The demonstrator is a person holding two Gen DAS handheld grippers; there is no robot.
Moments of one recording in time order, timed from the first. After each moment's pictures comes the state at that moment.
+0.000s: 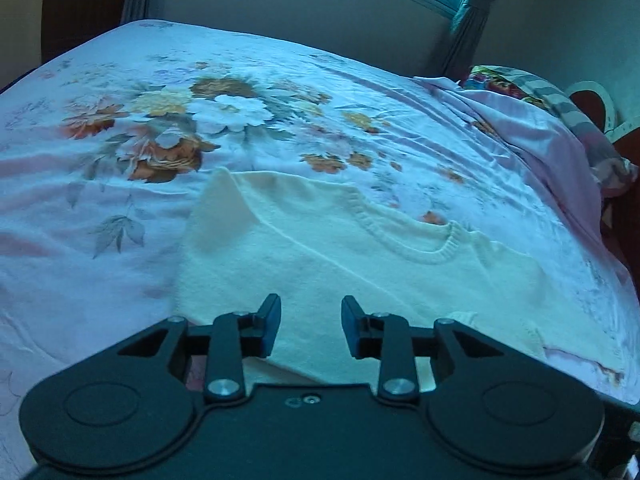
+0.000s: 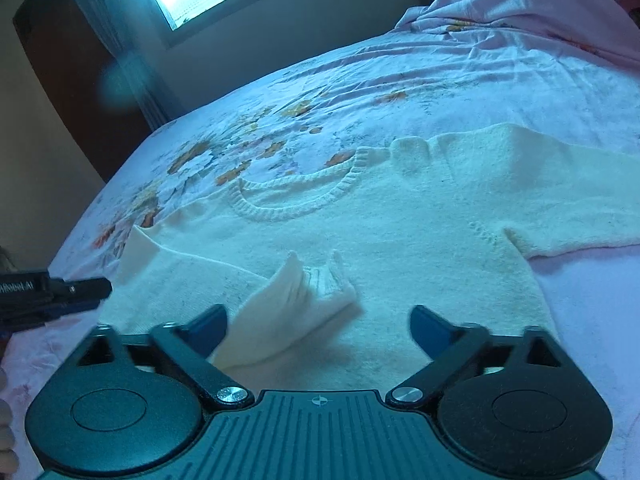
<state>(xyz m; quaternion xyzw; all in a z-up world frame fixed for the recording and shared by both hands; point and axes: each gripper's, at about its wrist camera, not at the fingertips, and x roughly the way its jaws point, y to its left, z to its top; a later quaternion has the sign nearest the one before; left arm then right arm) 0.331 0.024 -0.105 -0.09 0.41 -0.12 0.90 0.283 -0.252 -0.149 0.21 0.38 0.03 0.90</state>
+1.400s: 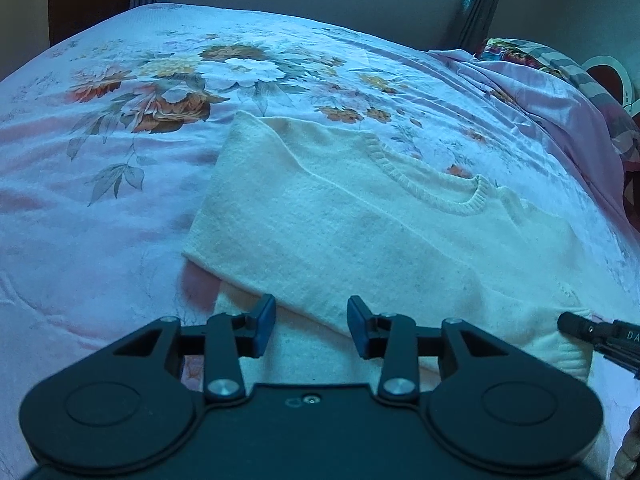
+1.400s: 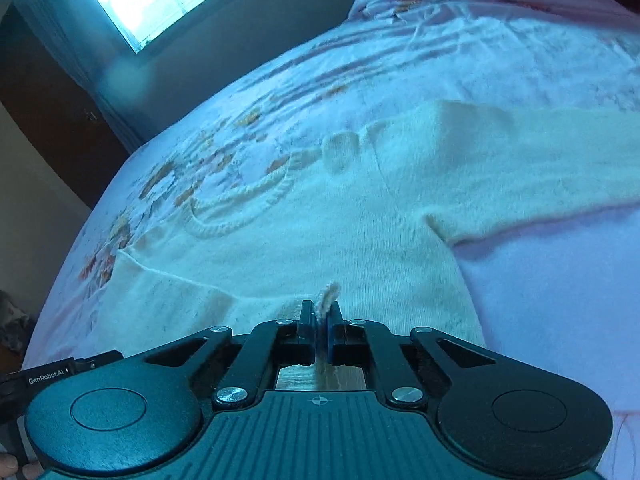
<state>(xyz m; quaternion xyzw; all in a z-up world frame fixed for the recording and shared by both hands) 0.318 0.013 -0.143 -0.06 0.43 -0.11 0.89 0.275 -0.315 -0.160 0.26 0.38 0.00 0.89</state>
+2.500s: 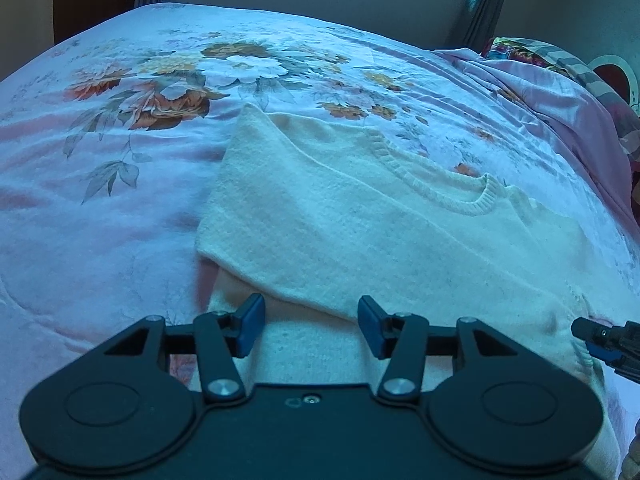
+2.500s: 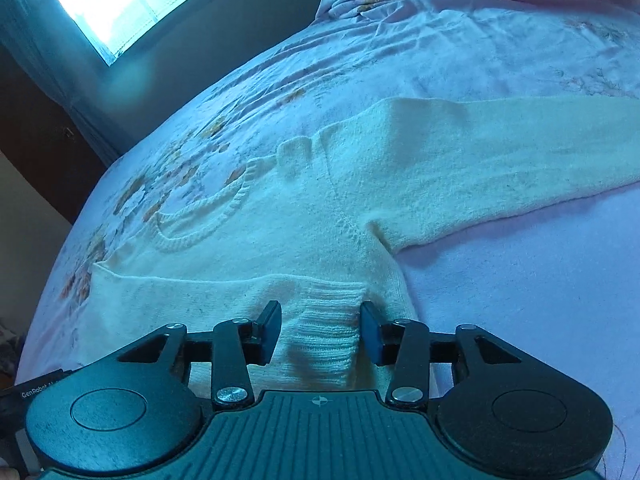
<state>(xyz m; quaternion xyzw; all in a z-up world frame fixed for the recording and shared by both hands) 0.322 0.007 -0.153 -0.06 0.43 -0.10 0.90 0.272 -0.338 -0.173 0.28 0.39 -0.04 0.88</state>
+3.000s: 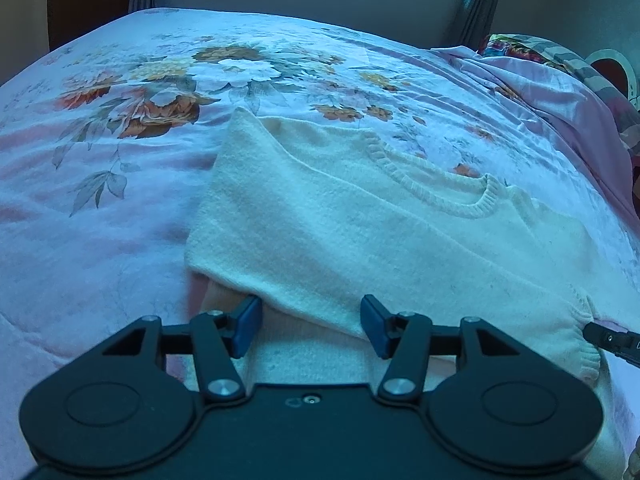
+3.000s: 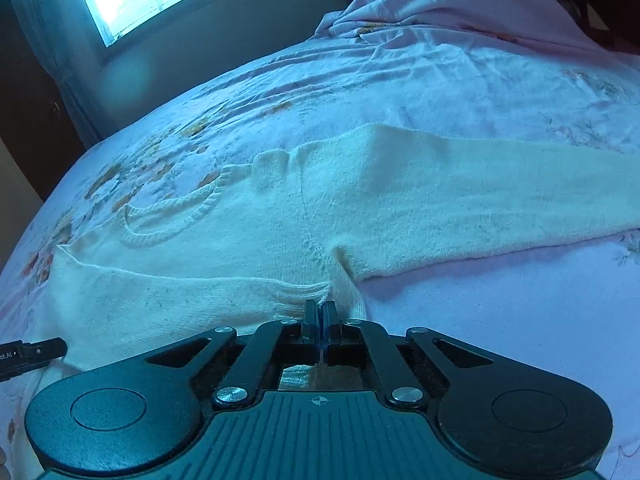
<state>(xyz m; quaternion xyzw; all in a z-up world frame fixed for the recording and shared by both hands) 0.330 0.001 -0.155 -0.05 0.43 -0.10 0.90 0.275 -0.339 -0.173 0.20 0.38 -0.07 0.90</state>
